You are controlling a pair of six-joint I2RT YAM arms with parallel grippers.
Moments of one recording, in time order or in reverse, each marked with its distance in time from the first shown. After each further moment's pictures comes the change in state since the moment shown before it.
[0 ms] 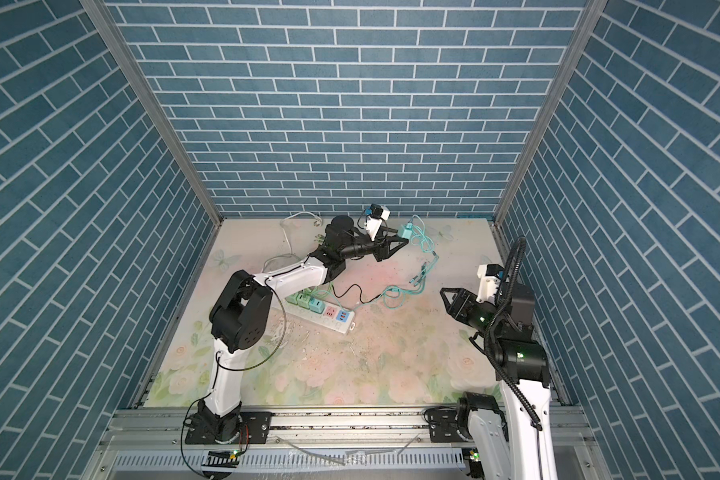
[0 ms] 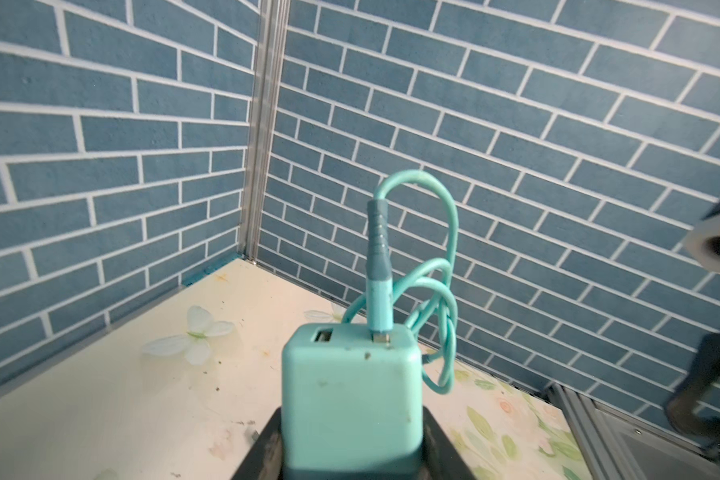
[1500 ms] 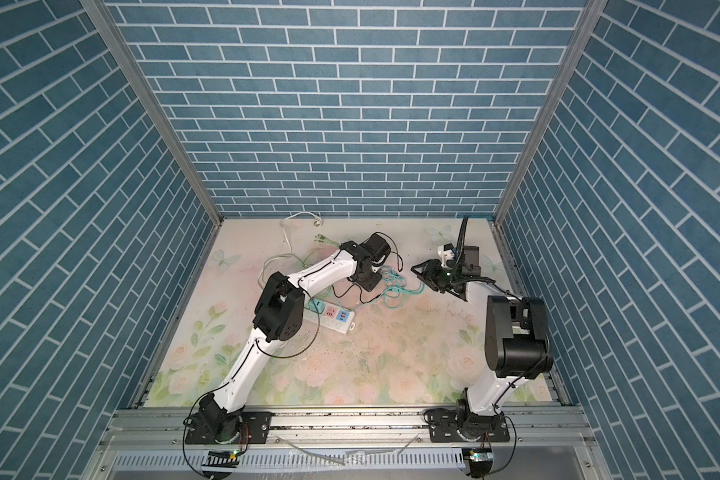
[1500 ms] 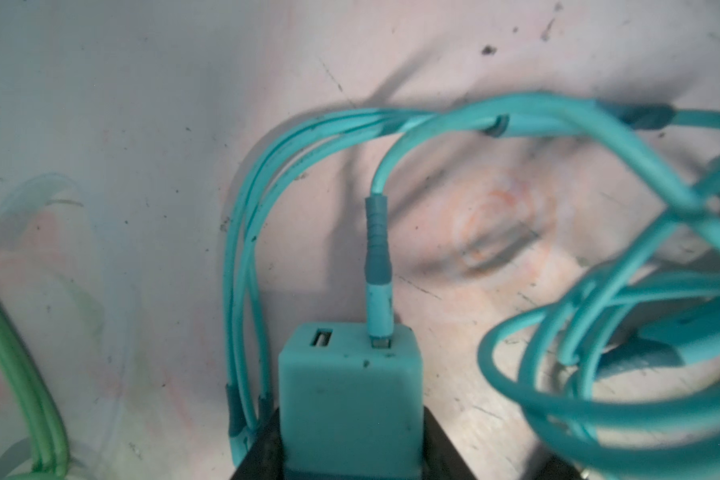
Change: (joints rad) left arm -0.080 0.406 0.658 -1.465 -0.793 0.266; right arm 0.086 1.000 0.068 0.758 -0.251 0.160
